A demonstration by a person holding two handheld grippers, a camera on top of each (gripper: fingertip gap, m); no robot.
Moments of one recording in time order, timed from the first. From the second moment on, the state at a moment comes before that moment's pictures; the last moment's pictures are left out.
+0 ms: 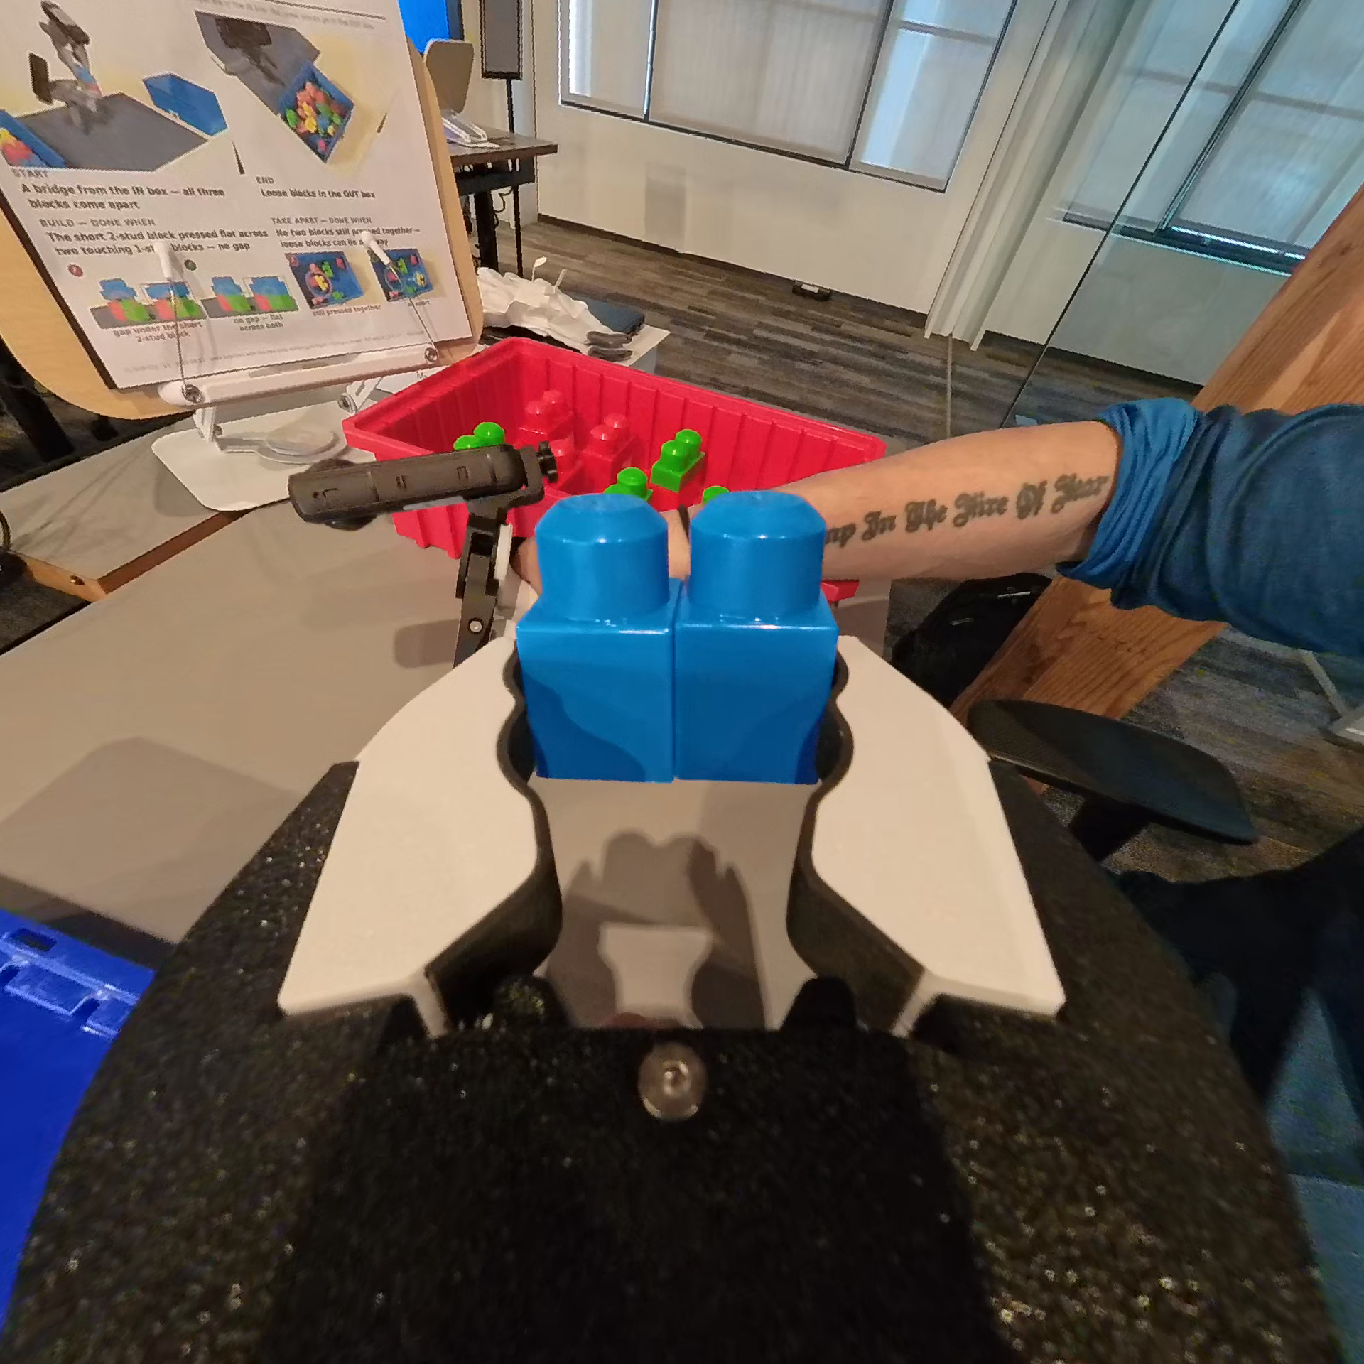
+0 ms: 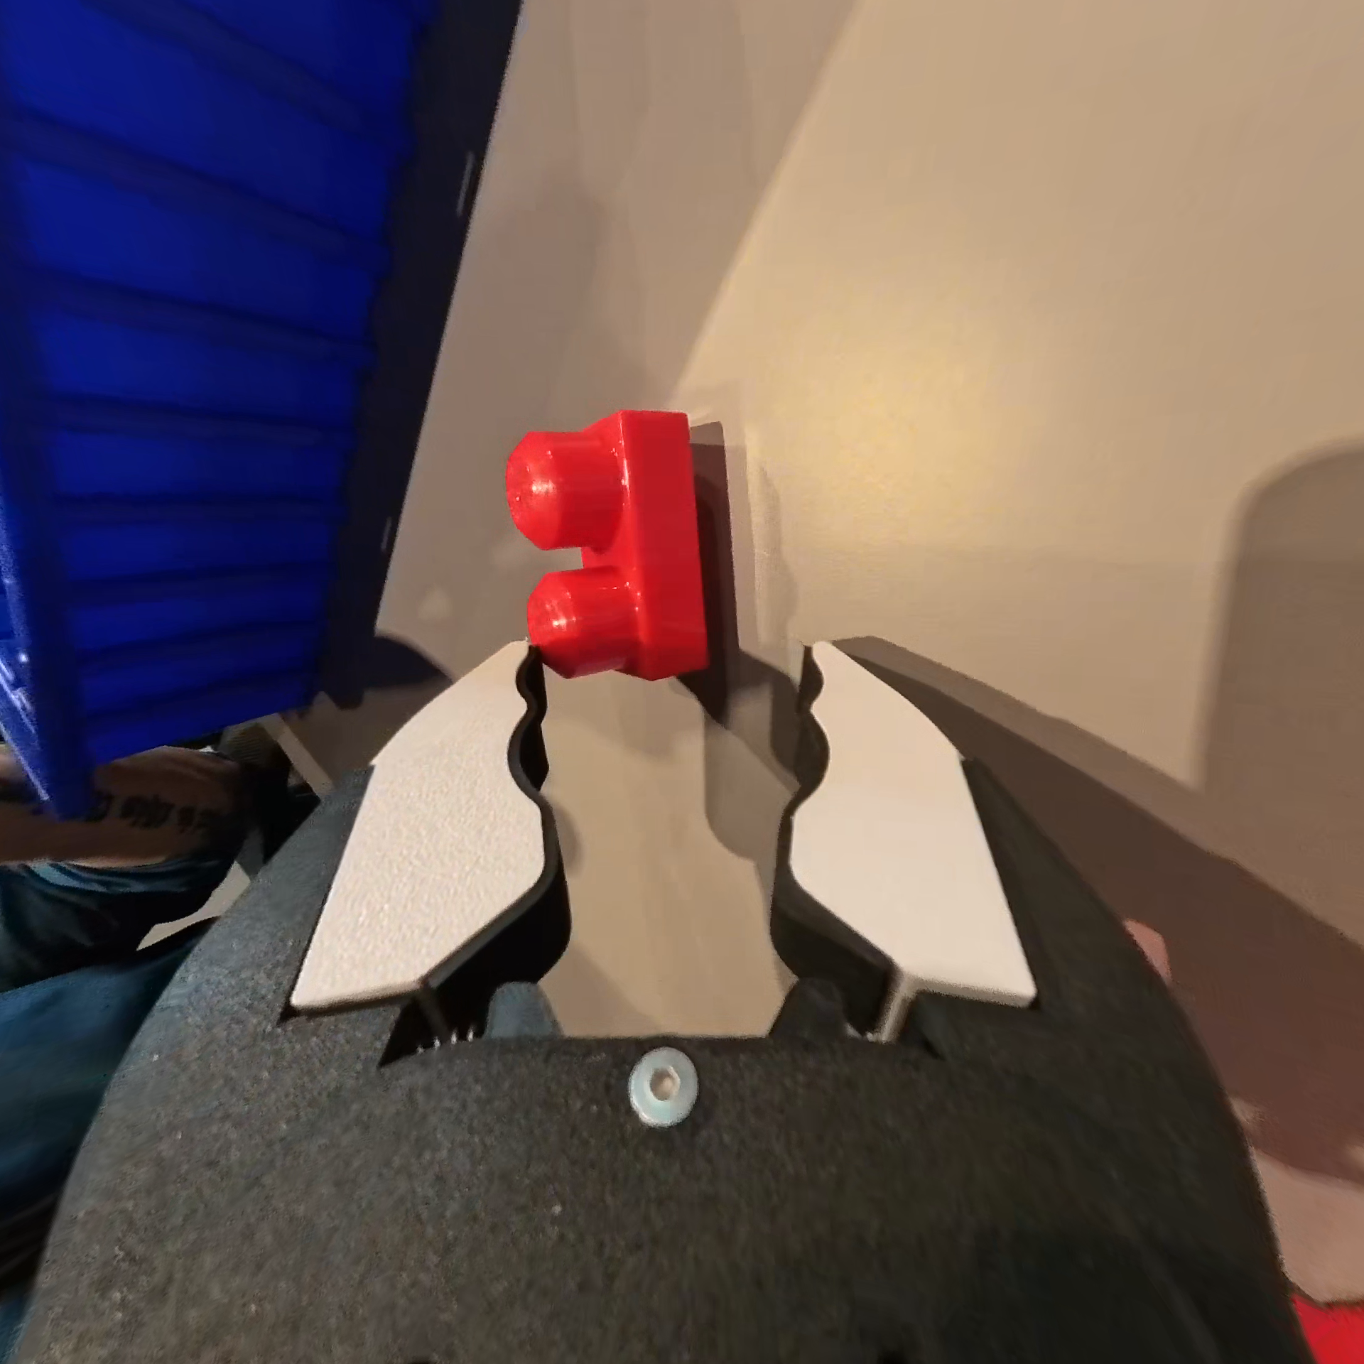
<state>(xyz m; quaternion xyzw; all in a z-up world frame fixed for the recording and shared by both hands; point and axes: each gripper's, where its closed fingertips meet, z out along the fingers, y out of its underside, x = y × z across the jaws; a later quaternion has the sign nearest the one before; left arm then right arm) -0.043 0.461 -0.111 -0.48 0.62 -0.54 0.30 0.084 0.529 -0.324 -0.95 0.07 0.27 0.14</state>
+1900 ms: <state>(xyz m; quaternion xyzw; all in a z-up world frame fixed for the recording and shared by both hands) -0.055 0.501 -0.111 -0.52 0.61 -0.48 0.37 0.083 0.548 -0.333 -0.99 -0.10 -0.02 0.07</state>
